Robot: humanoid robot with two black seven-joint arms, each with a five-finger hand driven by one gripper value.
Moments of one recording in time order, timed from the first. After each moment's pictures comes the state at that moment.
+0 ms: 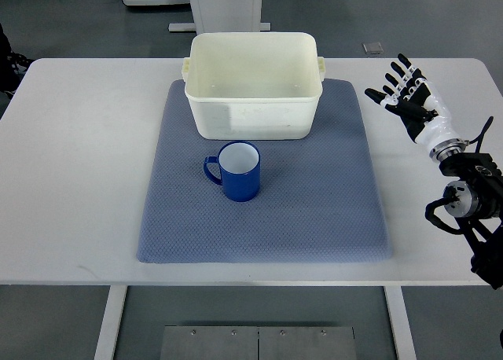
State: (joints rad) left arm 0.00 0.00 -0.59 -0.14 0.37 -0.05 0.00; right arm 0.60 -0.19 1.08 0.83 -0.67 0.11 0.29
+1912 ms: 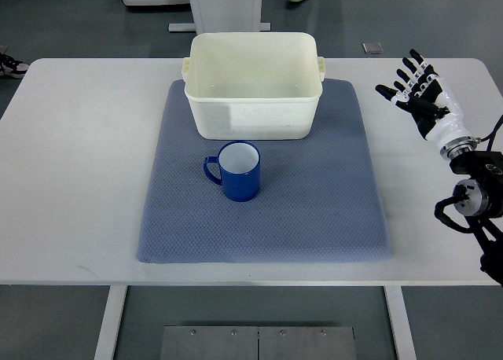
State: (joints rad) left arm 0.01 0.00 -0.59 -0.14 0.36 -0.04 0.00; right arm 0.60 -0.22 1.08 0.83 -0.66 0.11 0.30
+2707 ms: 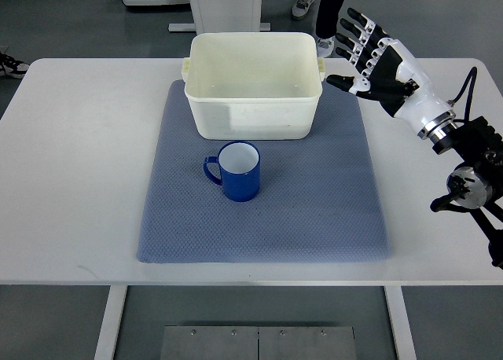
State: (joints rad) left arm 0.01 0.00 -0.59 -0.14 0.36 -0.04 0.00; right arm 0.61 -0.34 0.92 1.26 -0.70 0.19 0.26
